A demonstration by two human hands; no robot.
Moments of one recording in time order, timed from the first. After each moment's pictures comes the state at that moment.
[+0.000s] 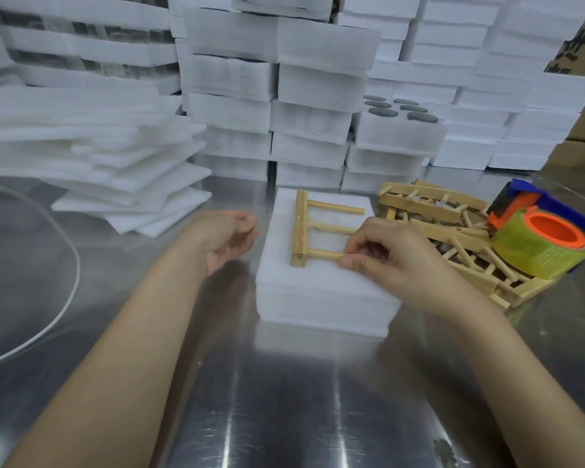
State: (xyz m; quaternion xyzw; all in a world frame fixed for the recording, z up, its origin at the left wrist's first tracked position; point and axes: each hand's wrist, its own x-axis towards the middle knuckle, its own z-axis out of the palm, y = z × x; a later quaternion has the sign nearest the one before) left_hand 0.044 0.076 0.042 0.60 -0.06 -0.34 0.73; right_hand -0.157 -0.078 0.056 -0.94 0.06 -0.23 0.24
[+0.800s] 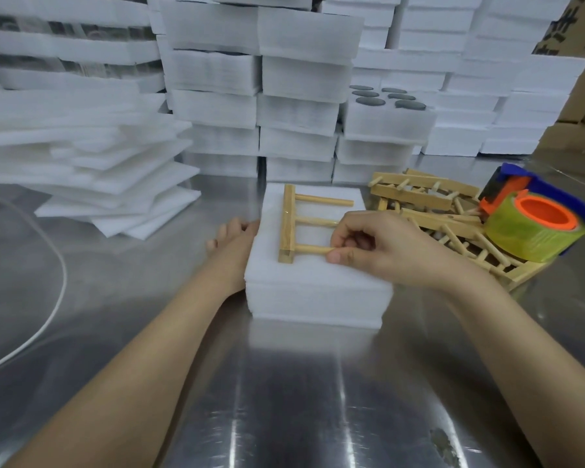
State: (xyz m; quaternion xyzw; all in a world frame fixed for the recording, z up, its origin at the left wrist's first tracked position) left_hand 0.028 0.053 0.004 0.87 -0.29 -0.16 0.36; right_hand -0.152 -0.082 0.067 -0.96 0.05 -0.15 0.25
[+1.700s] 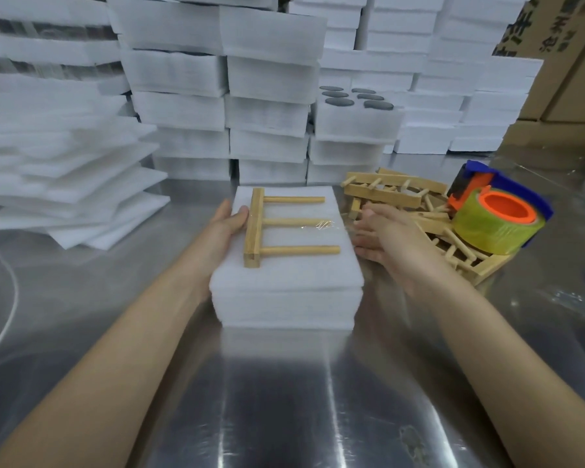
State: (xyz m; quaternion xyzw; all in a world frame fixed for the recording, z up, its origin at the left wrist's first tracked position) left_hand 0.020 0.039 0.018 0.54 -0.23 -0.33 0.73; right_hand -0.159 -0.109 0.043 -0.64 0.36 -0.29 0.61
